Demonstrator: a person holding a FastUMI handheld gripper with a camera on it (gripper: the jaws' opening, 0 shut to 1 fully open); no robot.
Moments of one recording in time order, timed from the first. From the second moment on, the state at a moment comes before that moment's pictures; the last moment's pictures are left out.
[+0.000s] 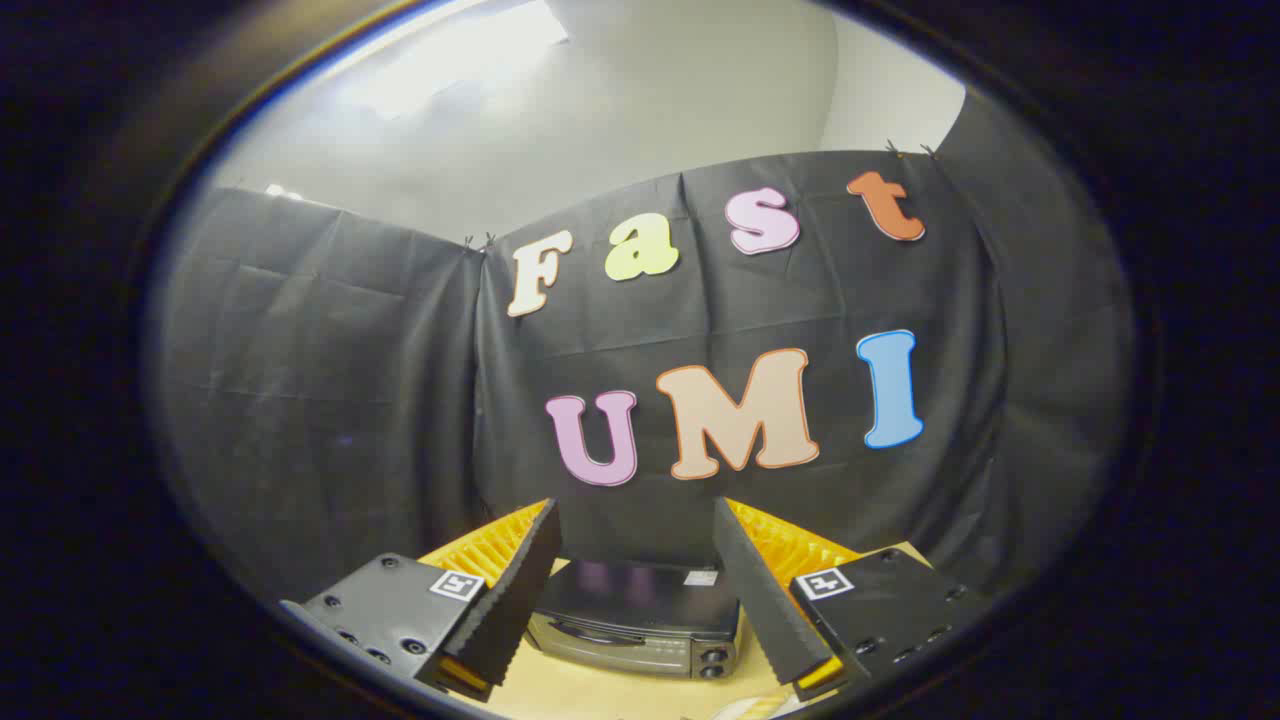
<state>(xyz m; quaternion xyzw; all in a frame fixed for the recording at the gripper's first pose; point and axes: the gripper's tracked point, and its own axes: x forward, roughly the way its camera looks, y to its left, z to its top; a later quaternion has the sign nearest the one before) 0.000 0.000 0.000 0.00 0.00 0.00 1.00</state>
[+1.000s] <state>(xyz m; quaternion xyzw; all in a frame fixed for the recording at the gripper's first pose) -0.005 0.015 -0.023 -0.02 -0.01 -0.01 1.00</state>
